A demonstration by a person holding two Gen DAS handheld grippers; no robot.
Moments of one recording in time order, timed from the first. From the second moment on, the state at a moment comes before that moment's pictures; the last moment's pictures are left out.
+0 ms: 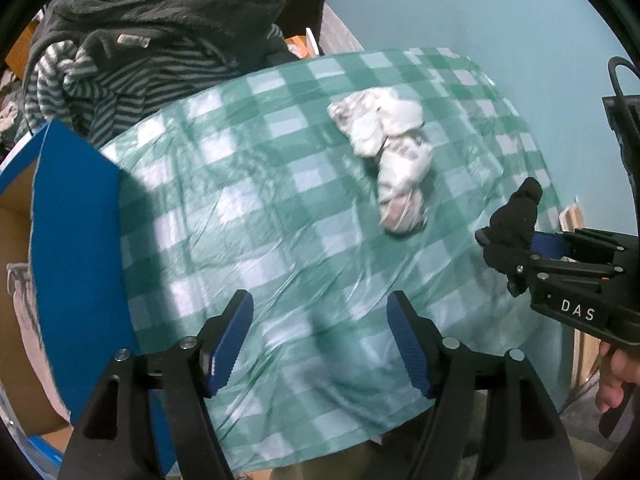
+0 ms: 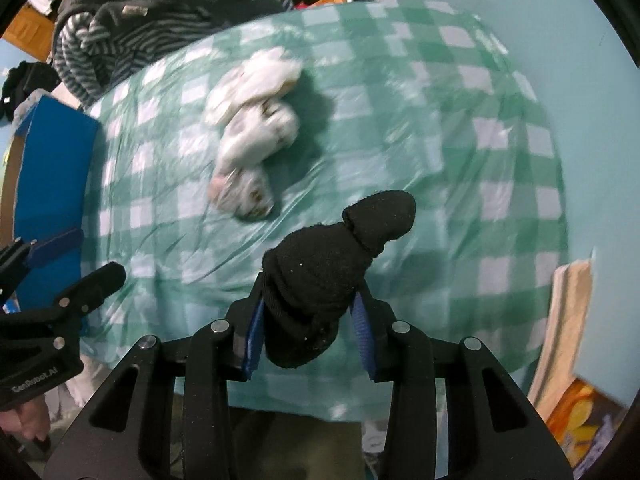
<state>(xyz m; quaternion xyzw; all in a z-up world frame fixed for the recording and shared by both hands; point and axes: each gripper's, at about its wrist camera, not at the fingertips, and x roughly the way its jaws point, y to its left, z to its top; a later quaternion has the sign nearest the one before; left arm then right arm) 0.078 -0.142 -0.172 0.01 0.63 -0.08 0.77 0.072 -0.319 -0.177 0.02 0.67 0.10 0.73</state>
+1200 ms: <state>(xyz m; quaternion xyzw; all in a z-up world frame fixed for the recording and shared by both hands) 0.182 -0.217 -0.236 -0.01 0.67 -0.03 0.74 0.183 -0.367 -0.178 0.01 0.66 0.14 0.74</state>
